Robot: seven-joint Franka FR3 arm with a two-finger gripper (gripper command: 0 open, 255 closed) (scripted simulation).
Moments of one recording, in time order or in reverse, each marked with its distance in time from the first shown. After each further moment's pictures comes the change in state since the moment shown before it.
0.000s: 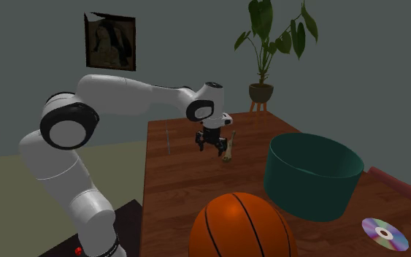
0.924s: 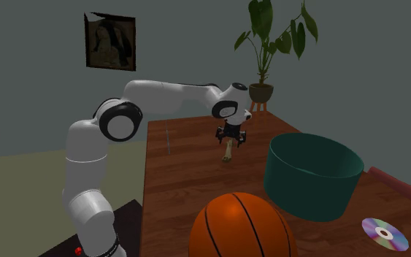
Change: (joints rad) arm -0.039 0.410 -0.024 0.444 0.265 -0.036 -0.315
